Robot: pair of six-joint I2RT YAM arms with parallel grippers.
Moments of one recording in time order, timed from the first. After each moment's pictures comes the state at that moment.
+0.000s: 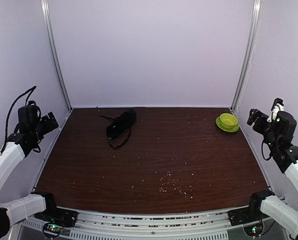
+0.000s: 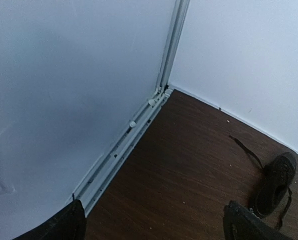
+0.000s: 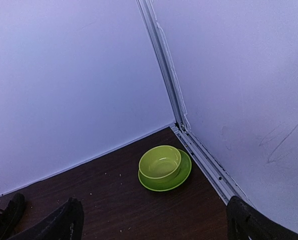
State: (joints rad) left arm 0.03 0.88 0.72 -0.24 -0.33 -0.34; right arm 0.07 0.62 0.61 -0.12 0.31 0.35
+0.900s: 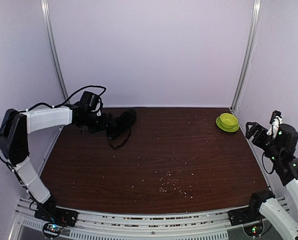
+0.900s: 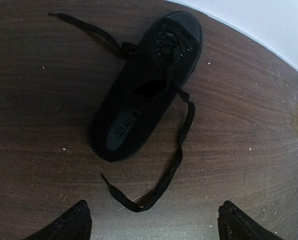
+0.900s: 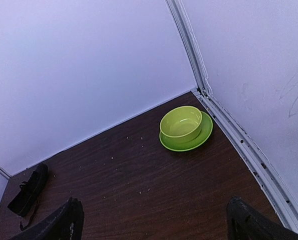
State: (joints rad) left arm -0.42 1.70 1.23 -0.36 0.04 -0.55; right arm 0.07 0.43 0.53 -0.33 0.13 0.45
